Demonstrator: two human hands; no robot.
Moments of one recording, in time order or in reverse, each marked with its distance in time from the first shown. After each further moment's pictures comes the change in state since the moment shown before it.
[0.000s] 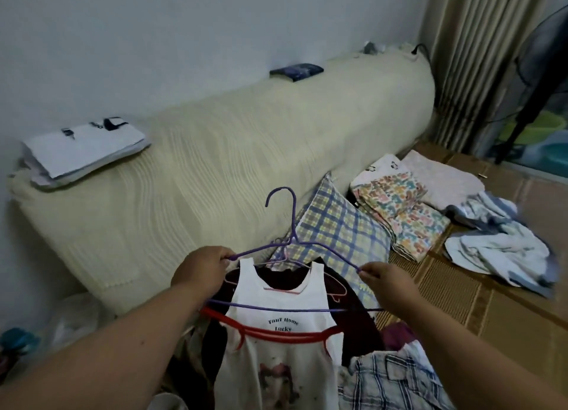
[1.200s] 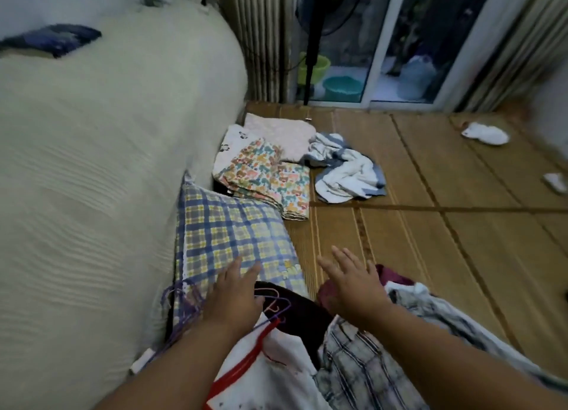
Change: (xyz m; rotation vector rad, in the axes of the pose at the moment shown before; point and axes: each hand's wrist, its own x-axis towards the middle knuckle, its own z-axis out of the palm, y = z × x) left_hand 0.147 0.101 0.154 0.291 -0.497 0.719; right_hand 0.037 0.036 0.046 -0.445 0.092 0.425
